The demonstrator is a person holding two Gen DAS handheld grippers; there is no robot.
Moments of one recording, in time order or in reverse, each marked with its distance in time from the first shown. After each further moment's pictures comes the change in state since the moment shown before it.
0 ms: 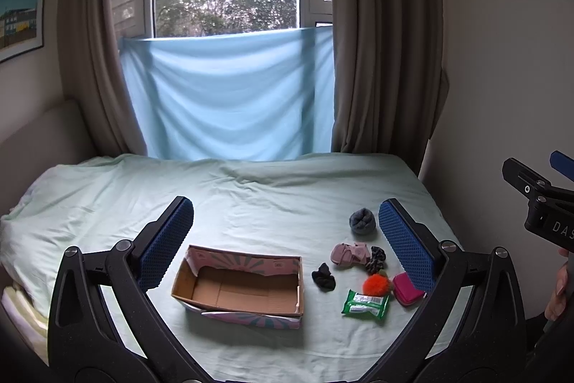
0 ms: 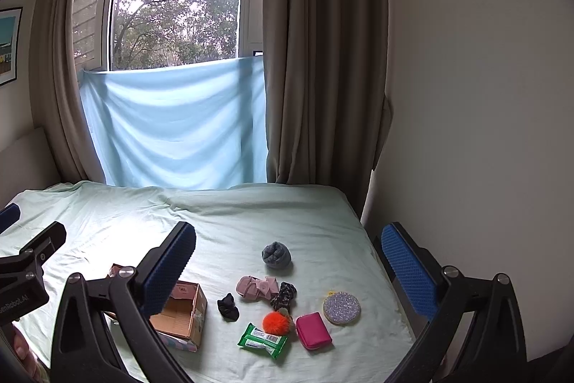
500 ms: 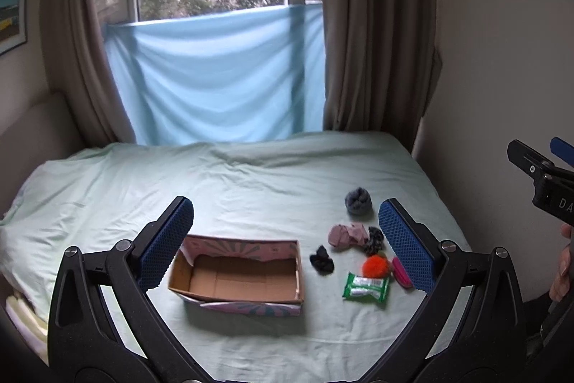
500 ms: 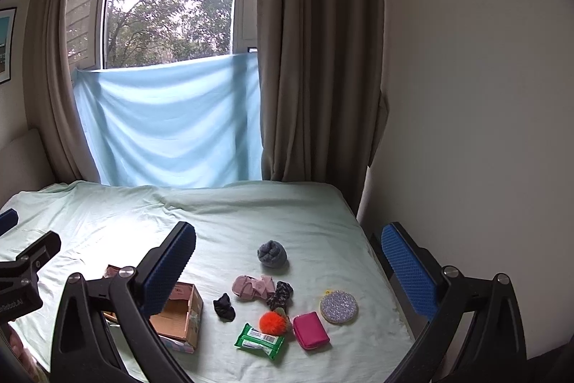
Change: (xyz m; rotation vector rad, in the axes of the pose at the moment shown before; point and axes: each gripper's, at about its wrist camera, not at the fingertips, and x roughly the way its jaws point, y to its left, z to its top) left arm 0.021 0.004 -0.001 0.029 0.072 -0.034; right arm 0.012 -0.002 0.002 0.012 0.025 -0.026
